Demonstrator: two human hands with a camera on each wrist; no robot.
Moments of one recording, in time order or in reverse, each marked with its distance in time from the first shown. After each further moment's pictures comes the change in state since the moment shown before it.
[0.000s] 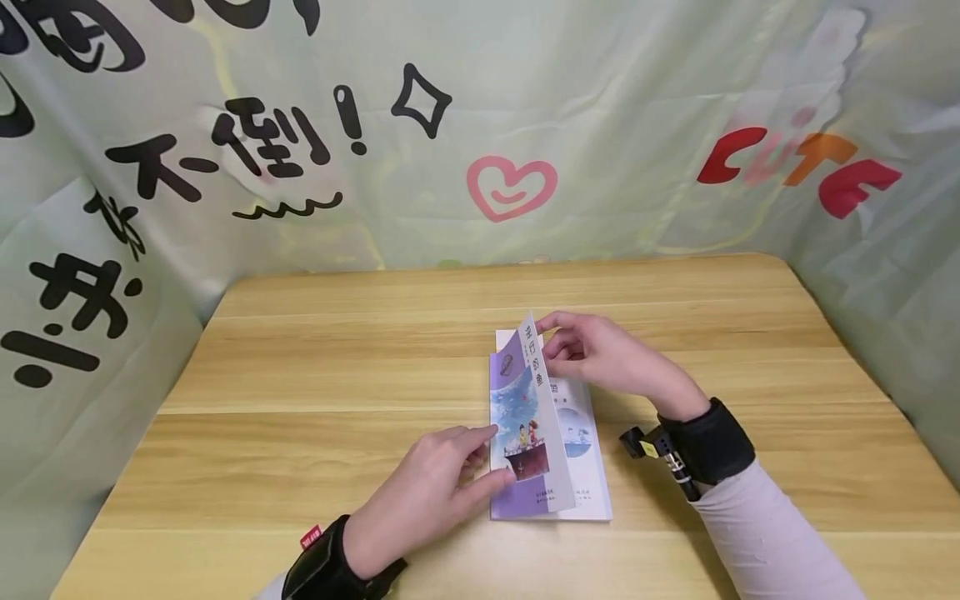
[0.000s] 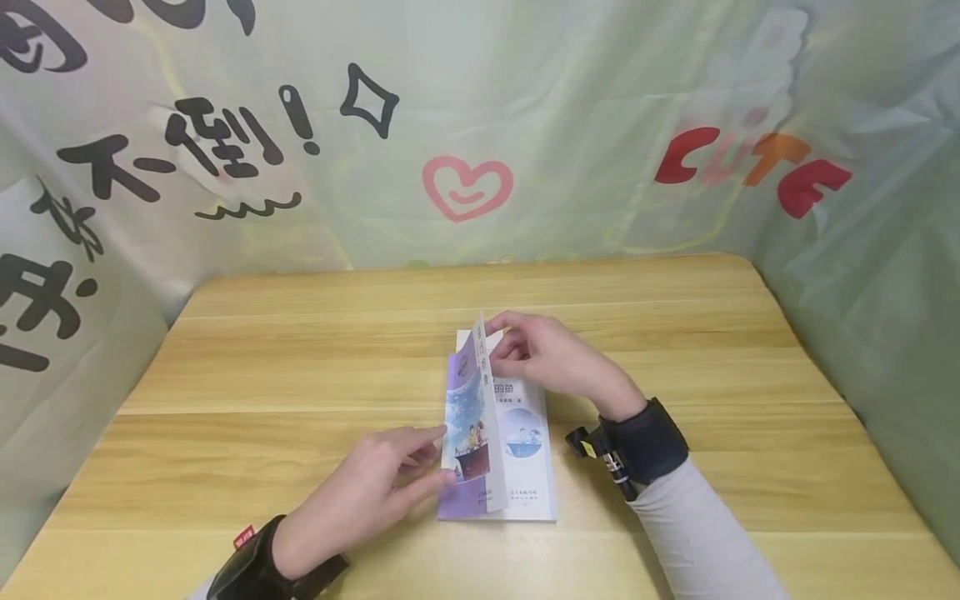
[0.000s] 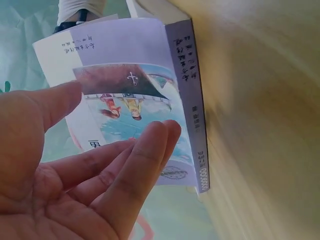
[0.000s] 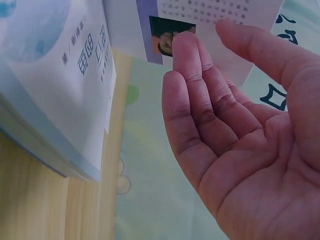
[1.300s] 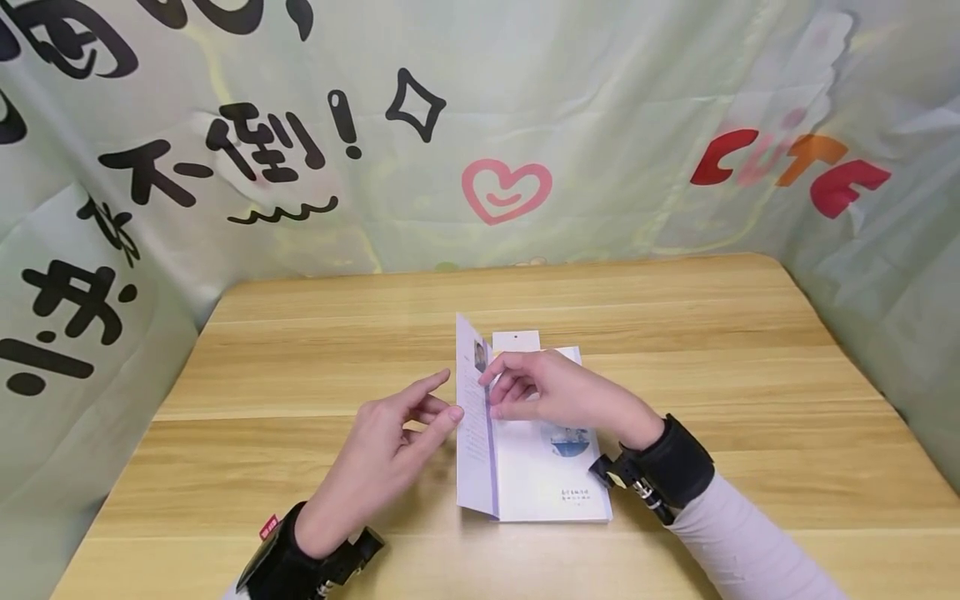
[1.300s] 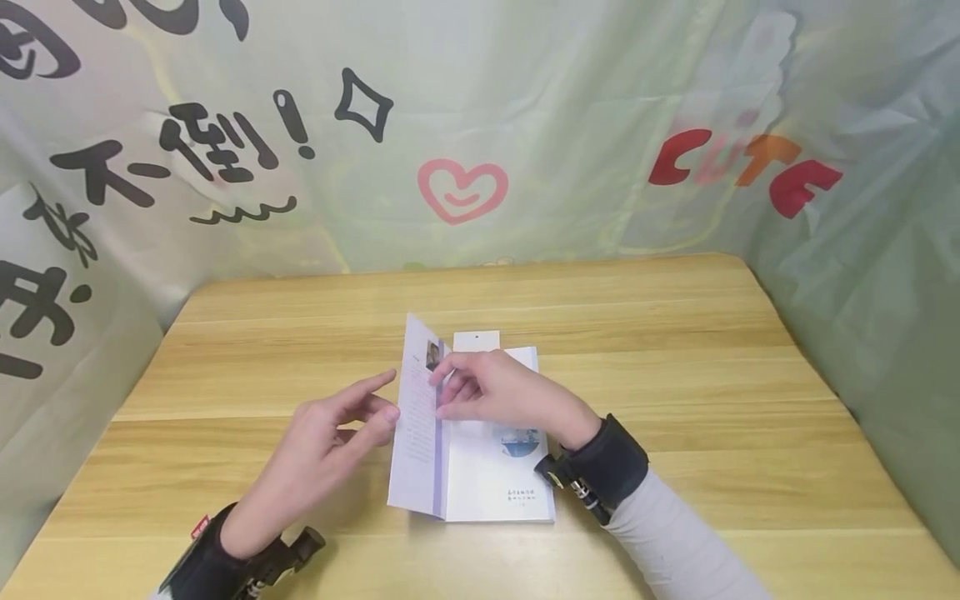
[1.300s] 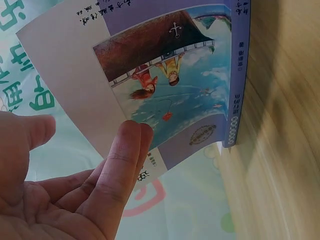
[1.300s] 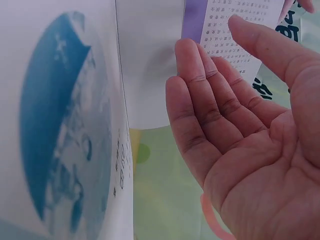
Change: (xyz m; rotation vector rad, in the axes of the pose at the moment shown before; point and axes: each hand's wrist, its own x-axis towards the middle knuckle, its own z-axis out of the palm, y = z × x) left_hand 0.003 -0.004 -0.048 -0.282 0.156 -0.250; right_hand 0.004 -0.026 0.047 0.050 -0.140 -0.150
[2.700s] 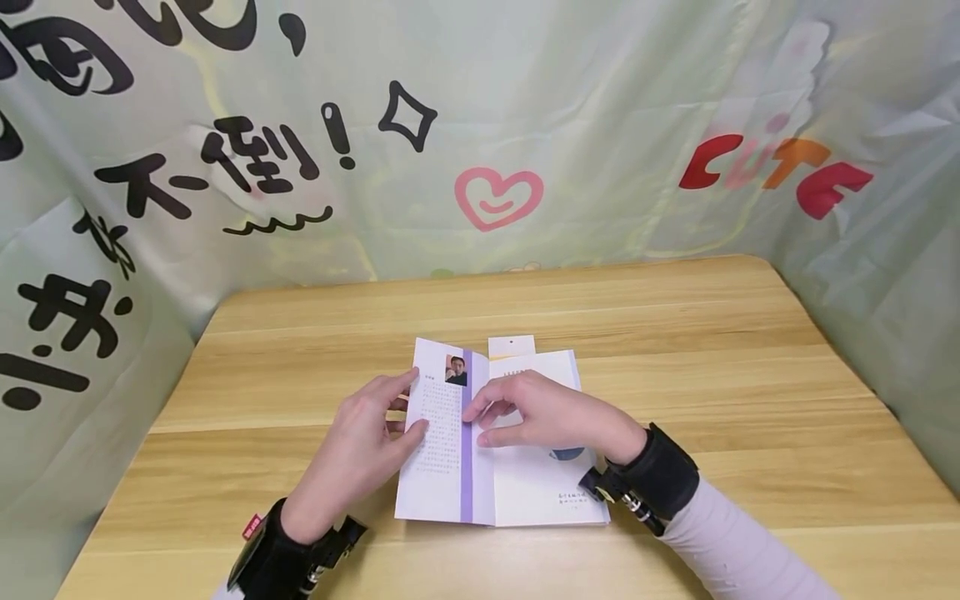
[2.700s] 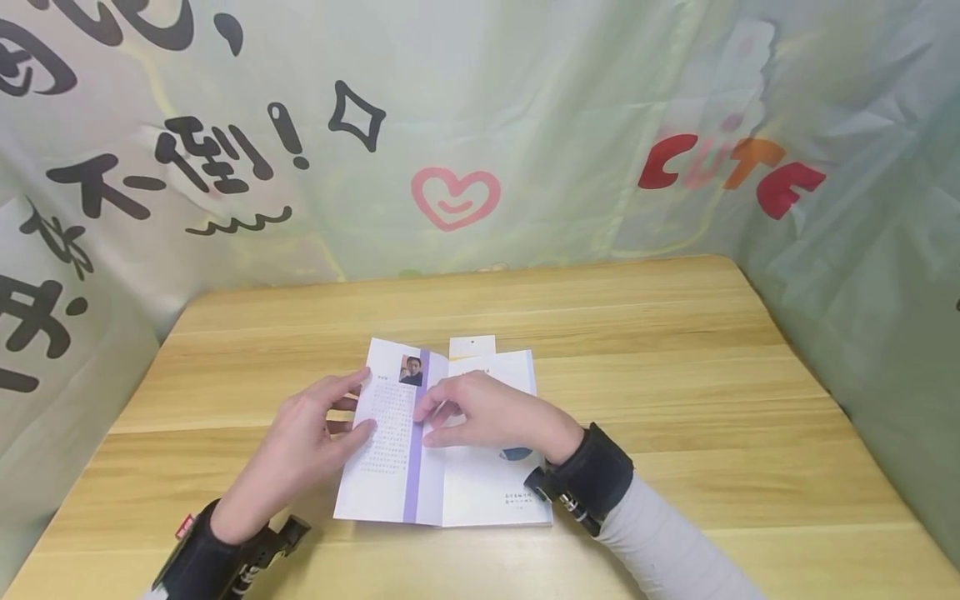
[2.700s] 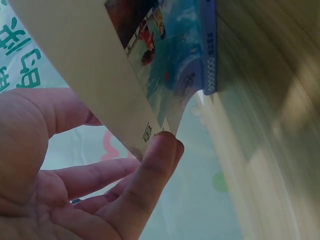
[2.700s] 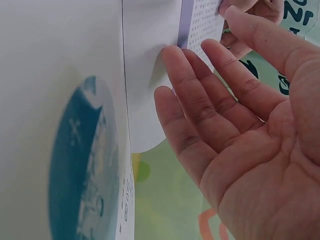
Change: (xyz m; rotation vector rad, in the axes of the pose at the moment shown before) left_hand 0.010 -0.015 -0.014 0.238 0.053 -0.023; right_hand 0.001 -0.003 0.016 -0.099 -0.076 -0.088
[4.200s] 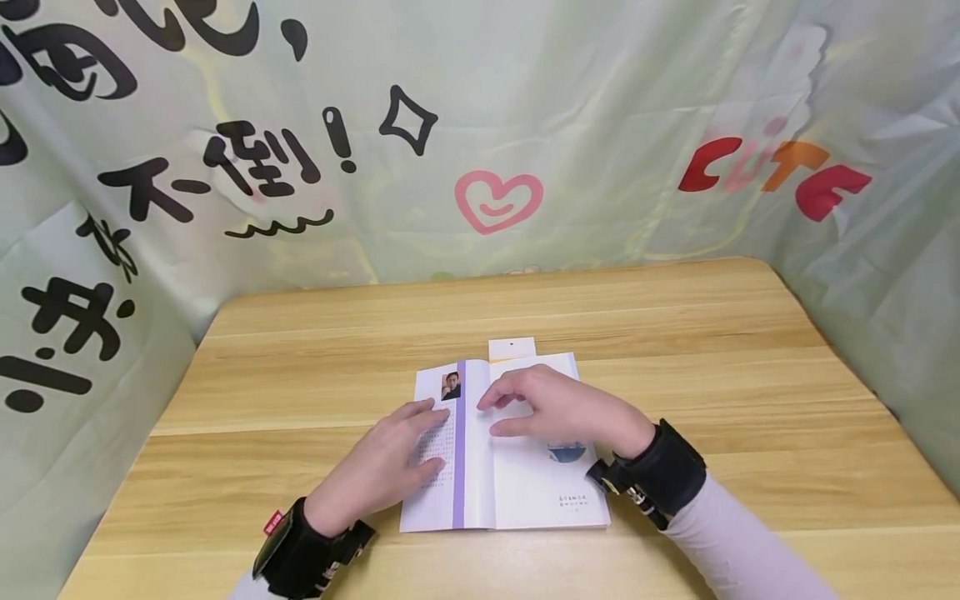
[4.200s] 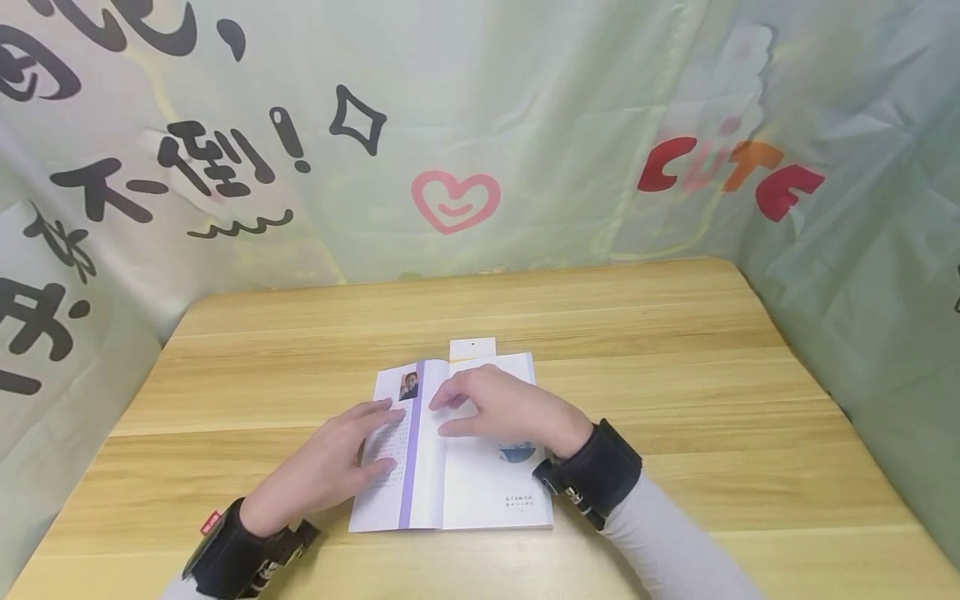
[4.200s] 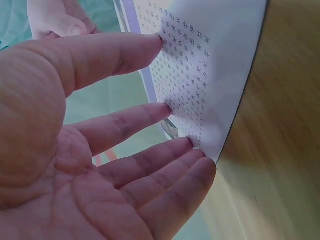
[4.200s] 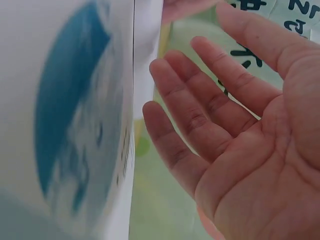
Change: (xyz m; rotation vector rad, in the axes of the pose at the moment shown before) left_hand 0.000 -0.022 0.028 0.240 -0.269 0.071; right_hand -0.006 0.005 -0.010 -0.142 0.017 0.089
